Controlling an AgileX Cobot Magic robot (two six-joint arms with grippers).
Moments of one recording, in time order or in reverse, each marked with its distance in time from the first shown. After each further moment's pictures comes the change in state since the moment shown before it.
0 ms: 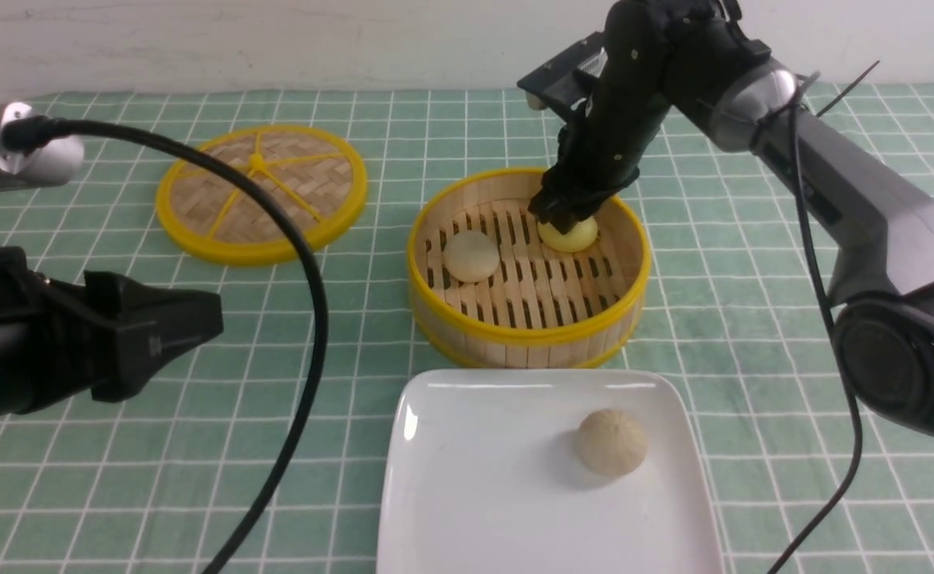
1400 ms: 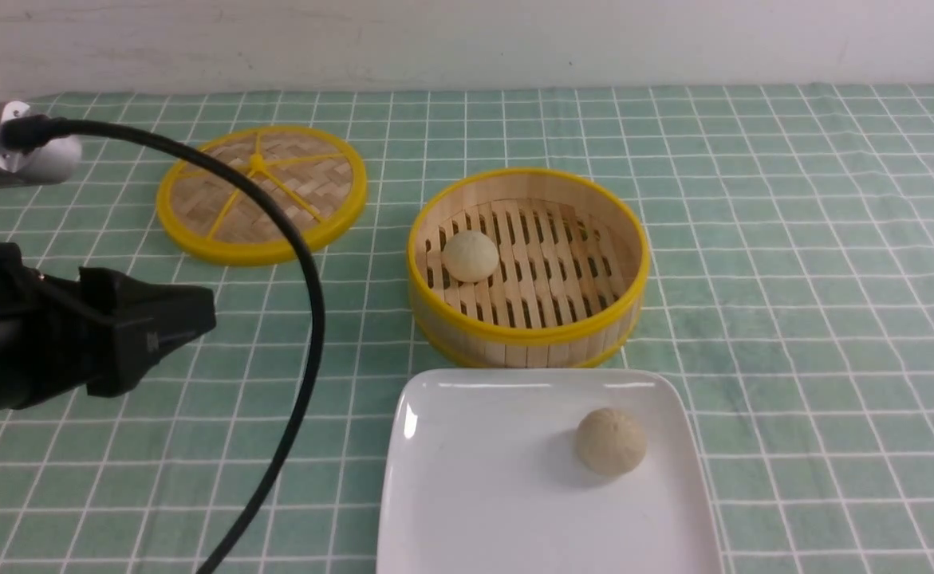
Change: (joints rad) right arm 0.000 -0.833 0.365 0.377 0.017 0.151; left arm 0.000 0.002 0.000 0.015 -0.023 0.001
